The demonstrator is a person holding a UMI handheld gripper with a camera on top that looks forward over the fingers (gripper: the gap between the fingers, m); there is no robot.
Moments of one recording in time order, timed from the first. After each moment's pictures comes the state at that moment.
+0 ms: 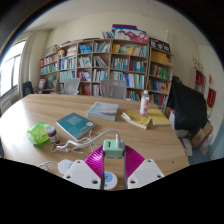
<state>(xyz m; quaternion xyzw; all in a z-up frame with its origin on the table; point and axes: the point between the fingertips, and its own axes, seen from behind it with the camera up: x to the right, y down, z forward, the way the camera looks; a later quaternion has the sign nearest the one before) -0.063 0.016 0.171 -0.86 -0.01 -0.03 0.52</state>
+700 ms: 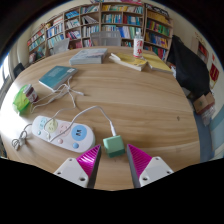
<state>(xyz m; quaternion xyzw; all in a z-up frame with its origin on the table) 0.009 -0.055 0.000 -0.96 0.03 -0.01 0.29</state>
